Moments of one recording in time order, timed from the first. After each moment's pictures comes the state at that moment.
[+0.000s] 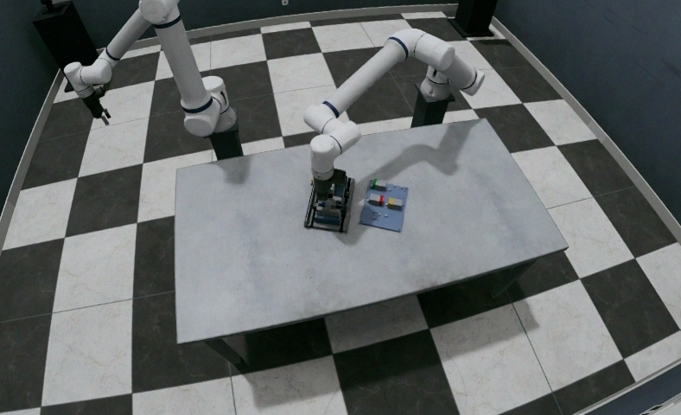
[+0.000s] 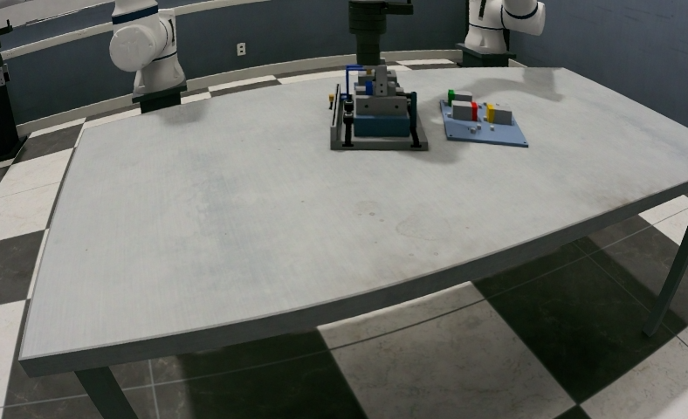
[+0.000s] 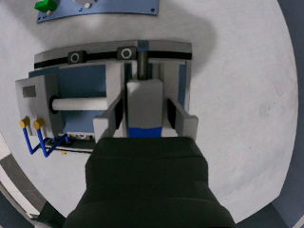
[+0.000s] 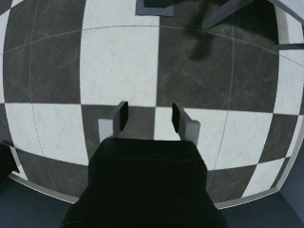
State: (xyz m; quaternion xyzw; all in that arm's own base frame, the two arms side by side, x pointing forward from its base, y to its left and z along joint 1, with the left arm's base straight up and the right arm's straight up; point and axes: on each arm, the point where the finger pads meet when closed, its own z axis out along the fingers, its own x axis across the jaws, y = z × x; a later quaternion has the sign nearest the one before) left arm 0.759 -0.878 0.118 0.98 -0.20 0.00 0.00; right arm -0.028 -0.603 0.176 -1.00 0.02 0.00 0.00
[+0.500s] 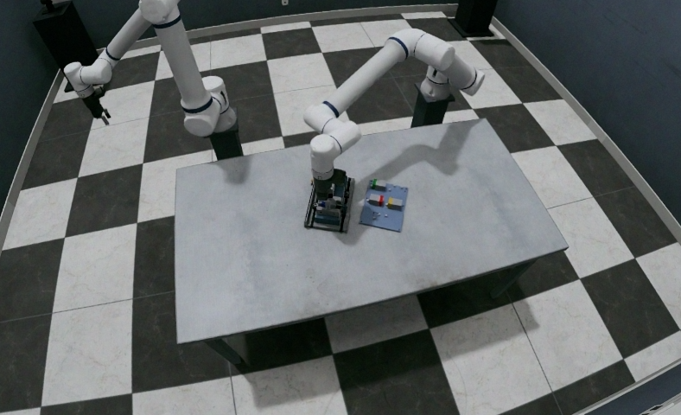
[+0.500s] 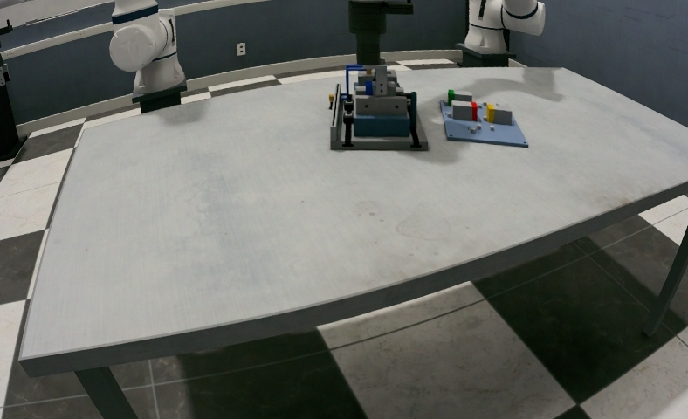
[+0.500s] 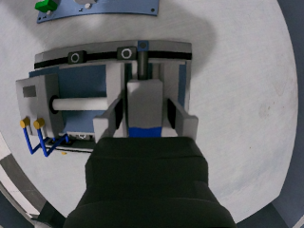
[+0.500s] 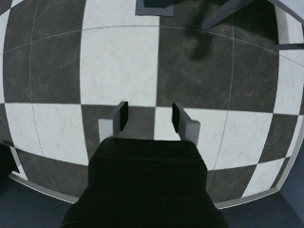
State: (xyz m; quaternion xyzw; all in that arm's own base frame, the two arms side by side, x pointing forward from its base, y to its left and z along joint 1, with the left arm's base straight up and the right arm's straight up) left arm 0.759 -0.878 0.119 0.98 -0.20 0.00 0.00; right arm -0.028 -0.603 0.176 -1.00 0.02 0.00 0.00
